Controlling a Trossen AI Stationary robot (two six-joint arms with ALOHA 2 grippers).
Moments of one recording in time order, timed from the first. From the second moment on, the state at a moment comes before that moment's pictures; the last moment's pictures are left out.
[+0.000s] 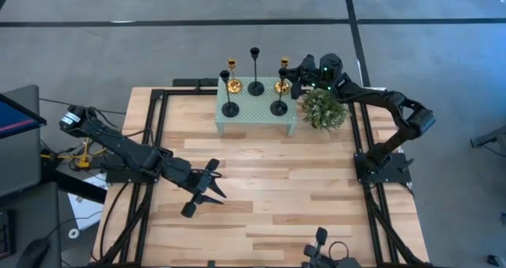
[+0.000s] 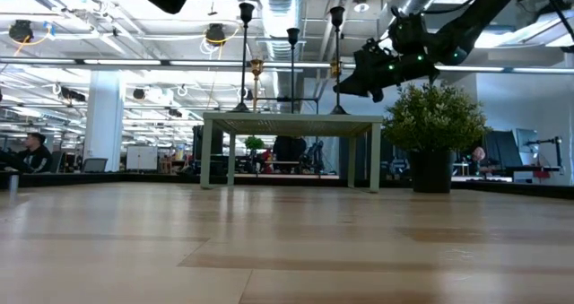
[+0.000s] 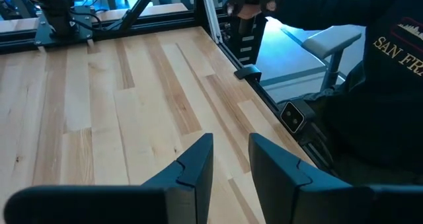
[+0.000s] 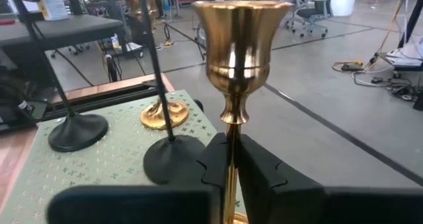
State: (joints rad) left arm -0.46 0.95 0.70 0.02 -0.01 0.00; right arm -0.84 1.56 0.89 0.48 -0.43 -0.04
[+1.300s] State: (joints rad) left arm -0.41 0.95 0.70 0.02 -0.03 0.00; right arm -0.78 0.83 0.89 -0.30 -0.42 -0.05
